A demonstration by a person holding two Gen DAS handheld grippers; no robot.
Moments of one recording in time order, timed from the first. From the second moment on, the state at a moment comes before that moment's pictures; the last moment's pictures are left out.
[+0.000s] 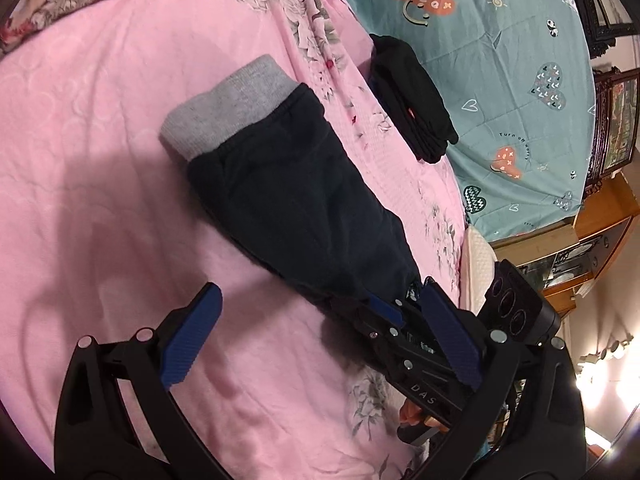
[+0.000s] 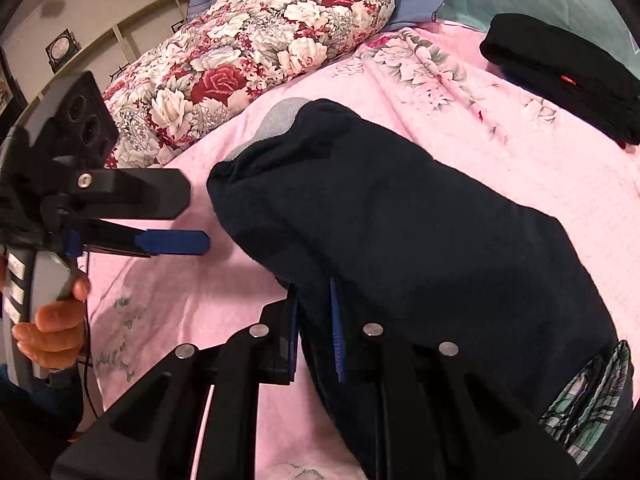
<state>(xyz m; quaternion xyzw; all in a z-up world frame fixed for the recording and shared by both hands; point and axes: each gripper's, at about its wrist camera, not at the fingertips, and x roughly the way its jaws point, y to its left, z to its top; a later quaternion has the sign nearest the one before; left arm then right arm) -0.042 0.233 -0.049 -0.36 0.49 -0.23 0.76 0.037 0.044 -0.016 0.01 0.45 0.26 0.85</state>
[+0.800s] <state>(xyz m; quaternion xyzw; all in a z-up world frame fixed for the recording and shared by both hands) 0.007 0.210 -0.063 -0.33 0.45 -0.15 0.82 0.033 0.032 -0.013 0.04 0.45 0.26 0.85</state>
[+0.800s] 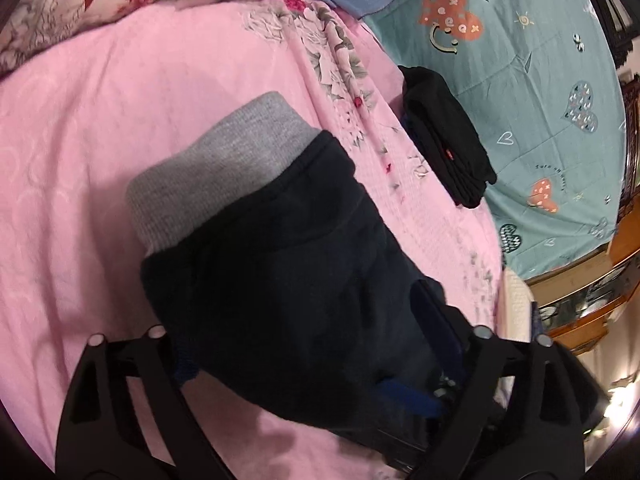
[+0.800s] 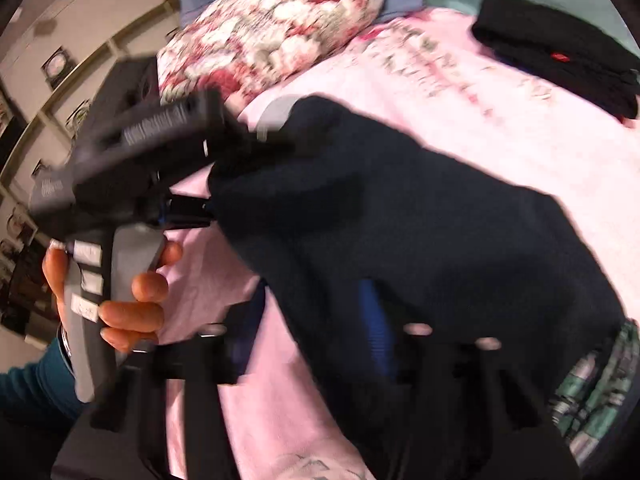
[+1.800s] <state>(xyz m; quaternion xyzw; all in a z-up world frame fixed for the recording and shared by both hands) -0.013 0.166 -0.009 -0.17 0.39 -0.09 0.90 -0.090 -0.232 -0.004 0.24 0.40 0.11 0.88</state>
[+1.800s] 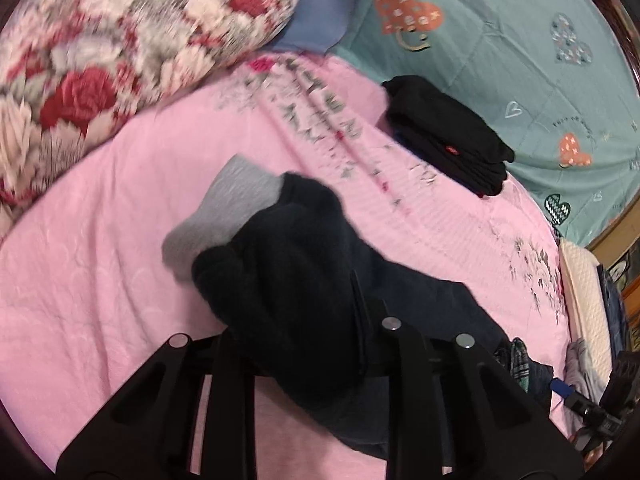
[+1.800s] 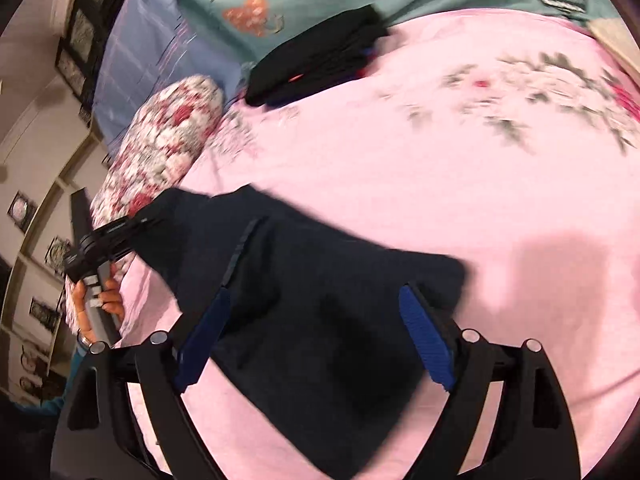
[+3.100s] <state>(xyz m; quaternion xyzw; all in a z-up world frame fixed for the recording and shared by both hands) -0.165 -0.070 0.020 0.14 0.33 -0.40 0.84 -0.148 -0.283 0.021 0.43 0.22 0.25 0.84</state>
